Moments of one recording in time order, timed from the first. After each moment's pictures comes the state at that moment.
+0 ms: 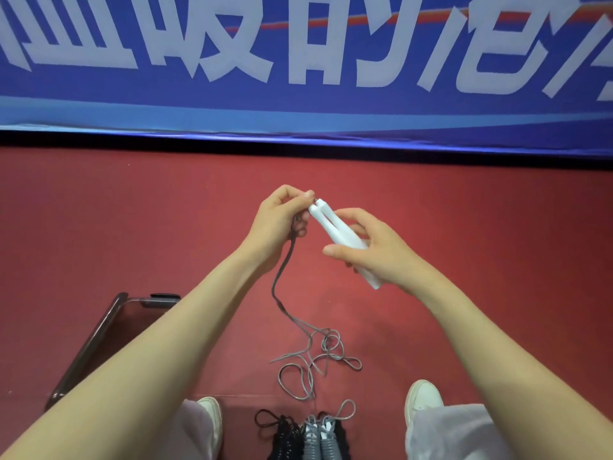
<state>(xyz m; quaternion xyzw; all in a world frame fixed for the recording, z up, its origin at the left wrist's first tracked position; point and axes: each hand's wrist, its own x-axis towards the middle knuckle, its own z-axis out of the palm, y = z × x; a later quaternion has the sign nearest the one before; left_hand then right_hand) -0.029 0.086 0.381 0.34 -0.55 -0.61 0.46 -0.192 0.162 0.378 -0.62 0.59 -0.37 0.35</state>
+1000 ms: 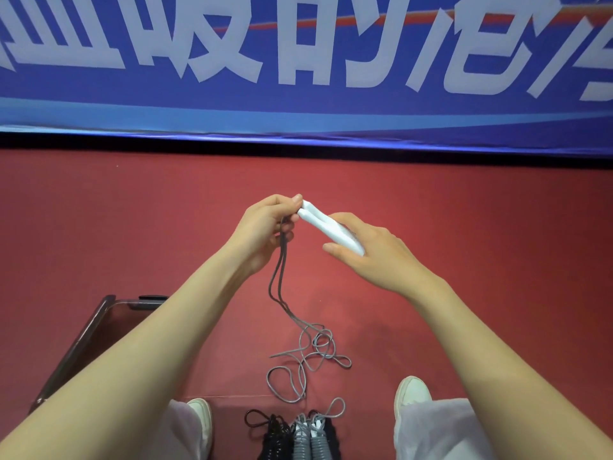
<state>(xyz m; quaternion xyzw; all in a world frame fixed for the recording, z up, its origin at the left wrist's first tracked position) -0.031 0.093 0.385 0.38 -0.51 -0.66 0.40 -0.214 0.170 0.372 -0.71 0.66 -0.21 0.12</state>
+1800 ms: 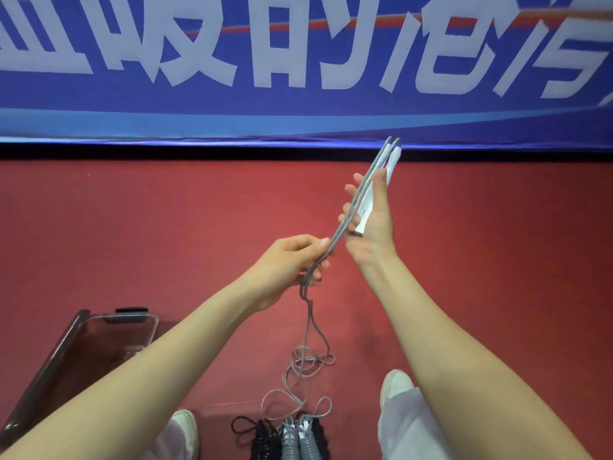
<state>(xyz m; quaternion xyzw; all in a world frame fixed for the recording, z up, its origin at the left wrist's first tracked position) -0.068 0.138 0.365 0.34 -0.60 -0.67 0.27 -0.211 0.138 0.386 -0.18 0.37 -0.78 0.46</state>
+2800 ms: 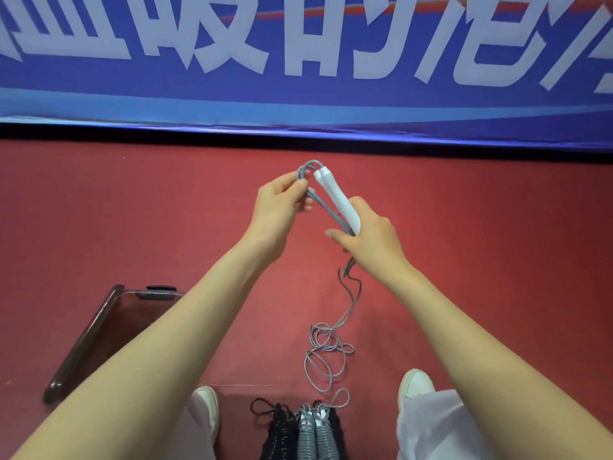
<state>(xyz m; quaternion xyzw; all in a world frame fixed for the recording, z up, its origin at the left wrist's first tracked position) -0.046 0.096 0.389 0.36 -0.54 -0.56 0.52 -0.188 0.150 0.361 -0.62 0.71 -0.32 0.10</state>
